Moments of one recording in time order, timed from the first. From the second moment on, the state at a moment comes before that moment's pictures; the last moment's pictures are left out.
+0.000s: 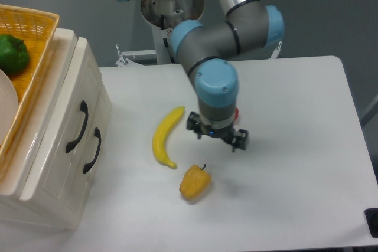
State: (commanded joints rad) arm 2.53 -1.96 -1.54 -1.20 1.67 1.00
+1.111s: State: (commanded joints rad) arm 2.83 -1.82 -1.57 -1.21 1.67 1.37
